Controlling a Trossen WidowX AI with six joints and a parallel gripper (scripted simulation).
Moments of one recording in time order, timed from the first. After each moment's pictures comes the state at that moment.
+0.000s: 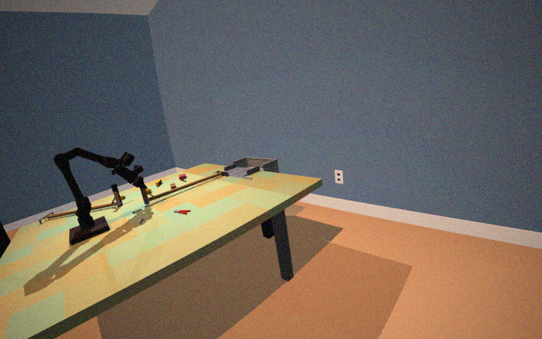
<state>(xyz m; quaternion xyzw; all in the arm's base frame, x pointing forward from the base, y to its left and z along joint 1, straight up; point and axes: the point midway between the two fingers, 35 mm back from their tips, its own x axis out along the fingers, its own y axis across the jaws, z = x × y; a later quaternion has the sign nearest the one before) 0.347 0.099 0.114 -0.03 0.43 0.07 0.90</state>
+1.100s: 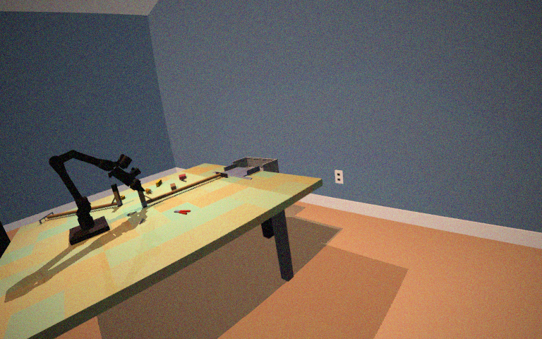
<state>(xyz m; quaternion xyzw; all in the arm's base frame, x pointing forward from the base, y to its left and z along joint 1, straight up) 0.328 0.079 0.107 -0.03 0.43 0.07 0.90</state>
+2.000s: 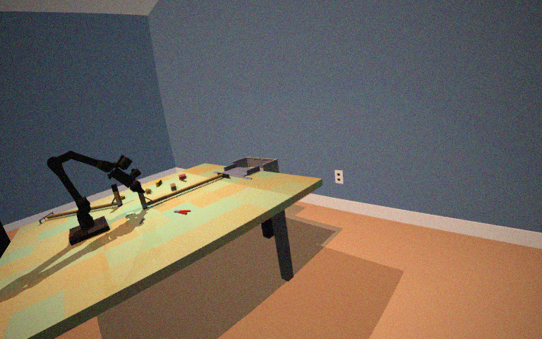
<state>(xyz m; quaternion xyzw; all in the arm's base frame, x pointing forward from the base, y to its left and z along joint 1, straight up) 0.325 0.051 0.104 -0.03 0.43 0.06 0.90</state>
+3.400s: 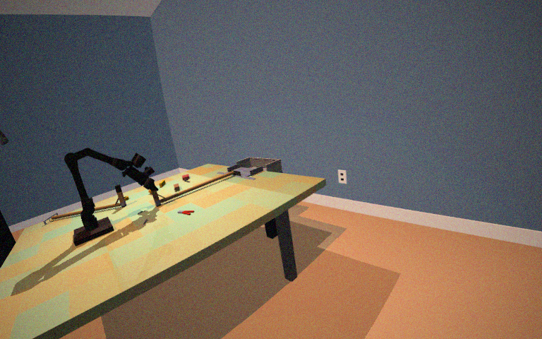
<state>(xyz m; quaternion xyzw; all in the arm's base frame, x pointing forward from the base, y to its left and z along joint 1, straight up) 0.383 0.054 0.104 -0.03 0.43 0.06 0.90</state>
